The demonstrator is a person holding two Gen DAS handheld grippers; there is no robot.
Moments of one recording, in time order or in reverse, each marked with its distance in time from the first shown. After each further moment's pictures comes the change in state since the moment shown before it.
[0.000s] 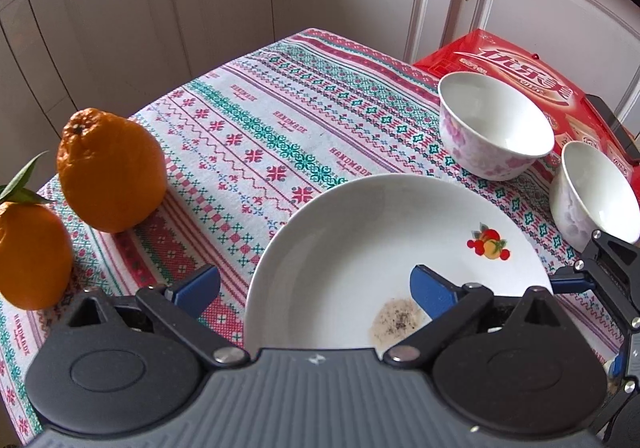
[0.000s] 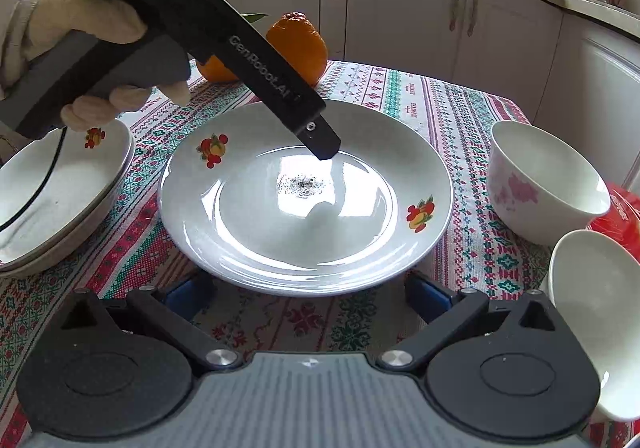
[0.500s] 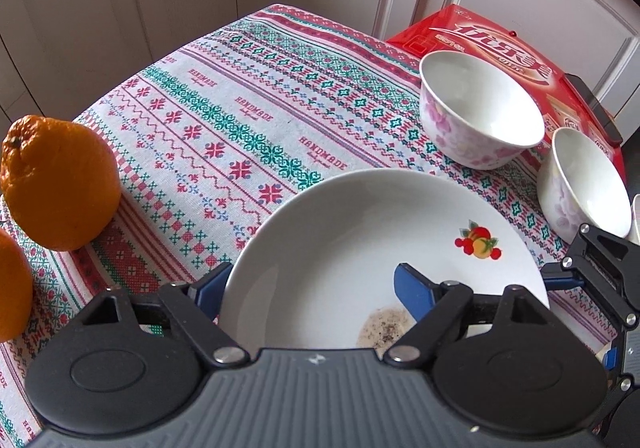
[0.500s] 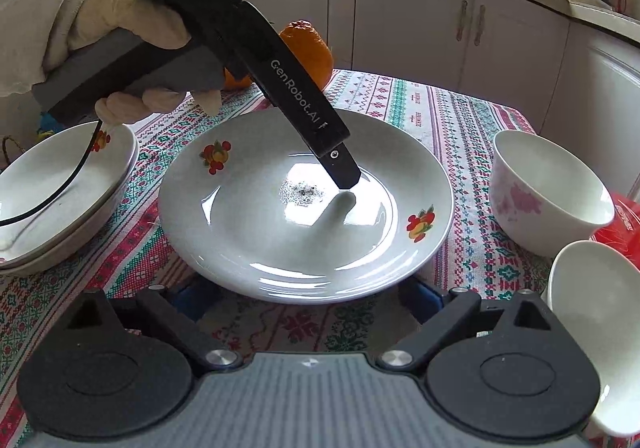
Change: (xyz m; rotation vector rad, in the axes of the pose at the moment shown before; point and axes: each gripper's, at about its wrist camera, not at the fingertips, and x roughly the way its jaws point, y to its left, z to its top) left arm 0.019 0.001 0.014 0.043 0.078 -0.099; right arm -0.002 -0.002 -0.002 -0.017 -0.029 0.023
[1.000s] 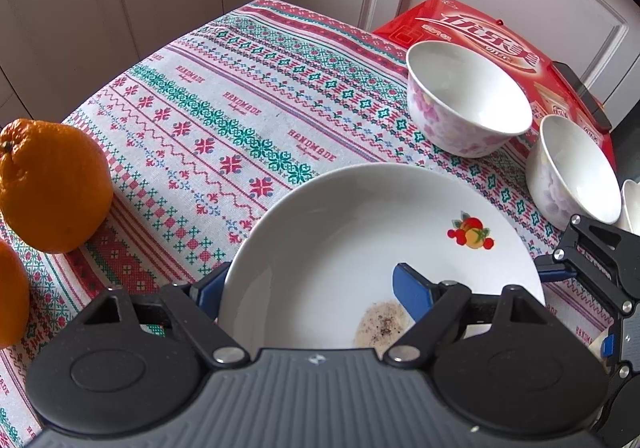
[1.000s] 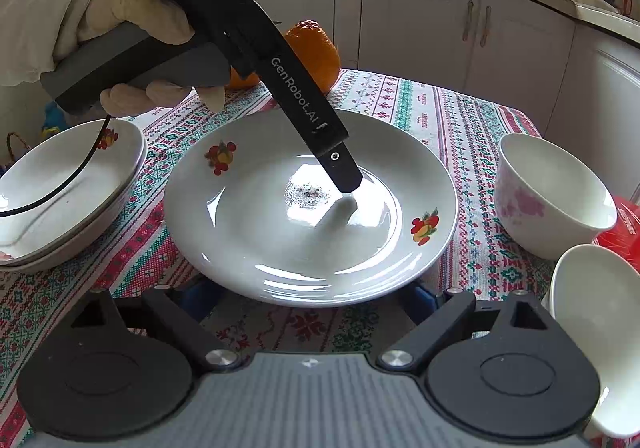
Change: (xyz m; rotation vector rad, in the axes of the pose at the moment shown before) left arm -0.002 0.002 -0.001 0.031 0.027 -0.029; right arm -0.002 0.002 0.003 -0.010 0.010 0.014
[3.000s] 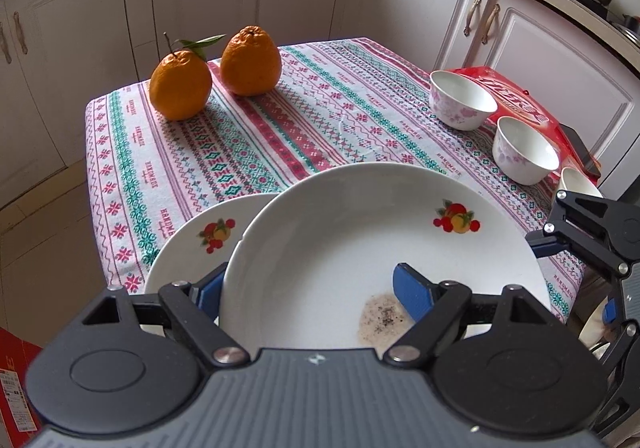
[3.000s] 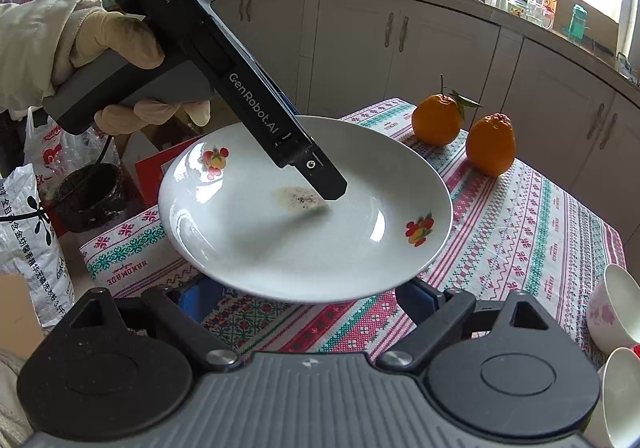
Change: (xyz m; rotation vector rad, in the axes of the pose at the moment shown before) left arm -0.161 -0.022 -0.188 -0.315 -0.198 0.153; right arm -0.081 0.127 0.006 -0.345 -0.028 0.254
